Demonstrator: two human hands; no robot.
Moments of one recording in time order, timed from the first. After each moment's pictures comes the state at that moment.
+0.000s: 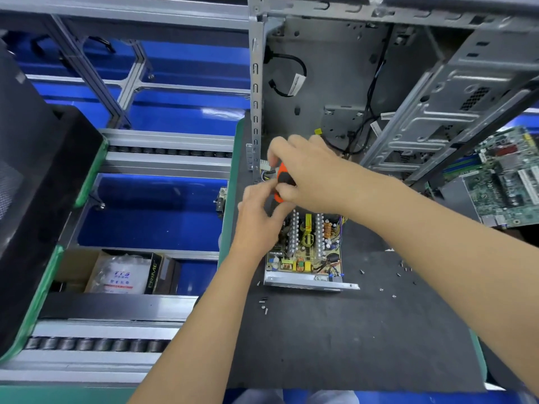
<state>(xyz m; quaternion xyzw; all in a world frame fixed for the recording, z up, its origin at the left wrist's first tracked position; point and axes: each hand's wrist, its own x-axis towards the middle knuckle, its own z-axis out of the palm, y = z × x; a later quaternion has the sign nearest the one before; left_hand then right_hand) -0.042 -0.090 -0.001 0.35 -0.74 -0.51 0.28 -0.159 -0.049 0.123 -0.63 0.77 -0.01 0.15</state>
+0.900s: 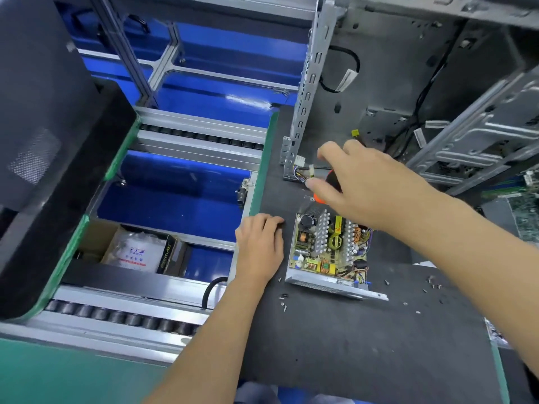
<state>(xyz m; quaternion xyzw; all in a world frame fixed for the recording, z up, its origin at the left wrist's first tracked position) 0.007 -0.080 -0.086 0.43 -0.84 -0.24 0.22 -0.158 -0.041 0.114 -0.64 0.77 0.03 0.04</state>
